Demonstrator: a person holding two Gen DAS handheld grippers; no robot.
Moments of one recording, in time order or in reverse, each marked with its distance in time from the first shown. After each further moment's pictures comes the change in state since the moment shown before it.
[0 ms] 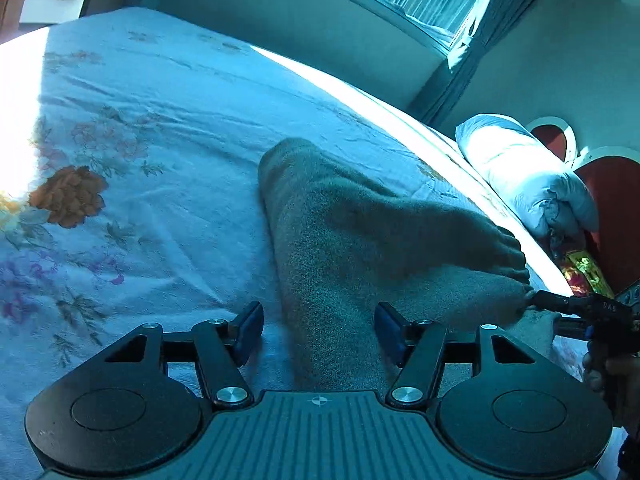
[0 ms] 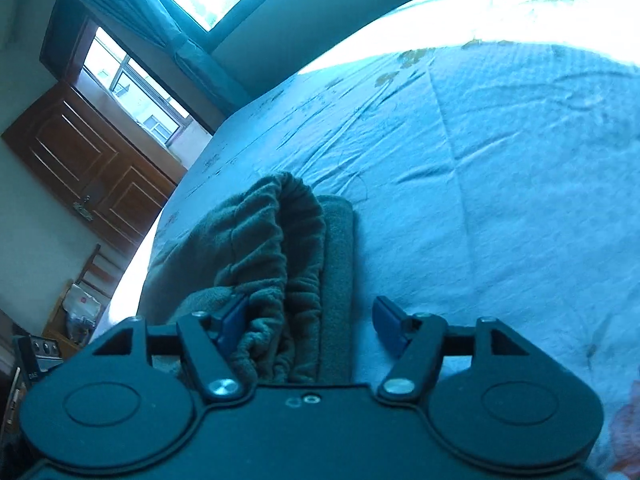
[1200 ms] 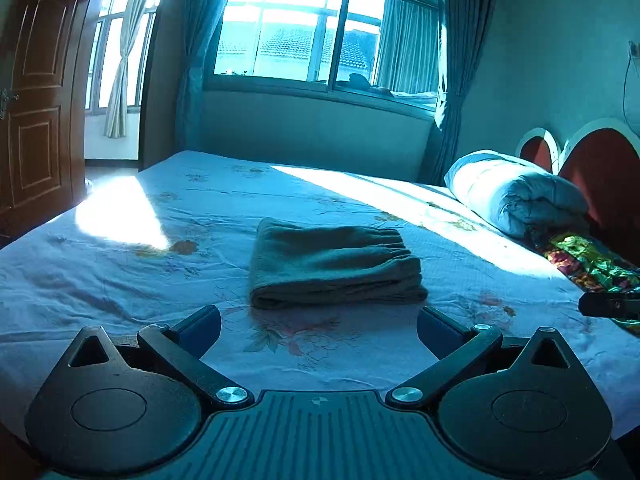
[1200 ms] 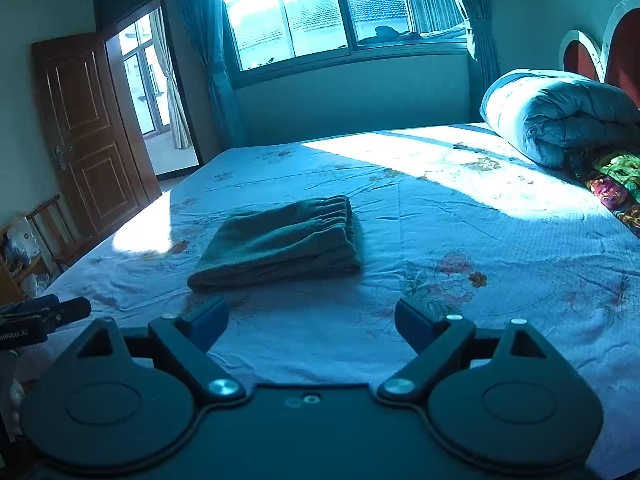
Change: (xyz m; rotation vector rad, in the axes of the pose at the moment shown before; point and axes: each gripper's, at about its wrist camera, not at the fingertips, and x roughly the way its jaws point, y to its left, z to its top) left arm -0.342 -0.192 -0.172 0.189 -0.287 0.249; right arm -0.296 0.197 -0.164 -0.327 -0.150 -0.255
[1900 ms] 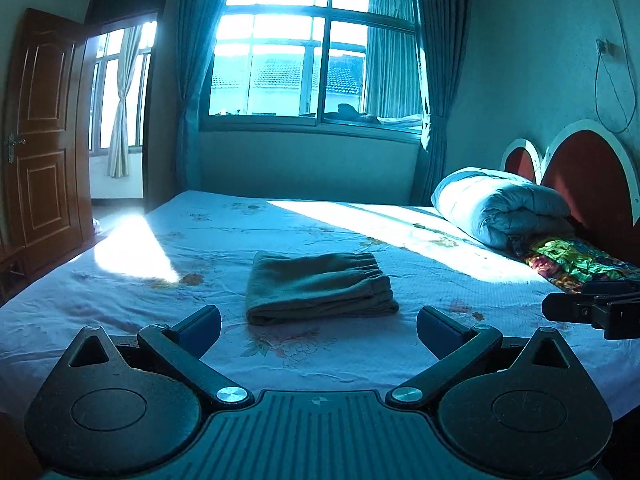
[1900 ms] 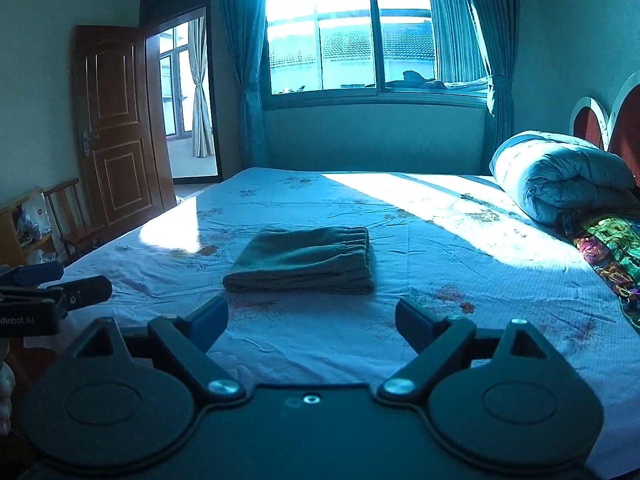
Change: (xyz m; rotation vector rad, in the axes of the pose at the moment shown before) left arm -0.099 -0.042 0.003 0.068 -0.081 0.026; right arm -0.074 0.046 -0.011 -0.118 -0.090 -0.009
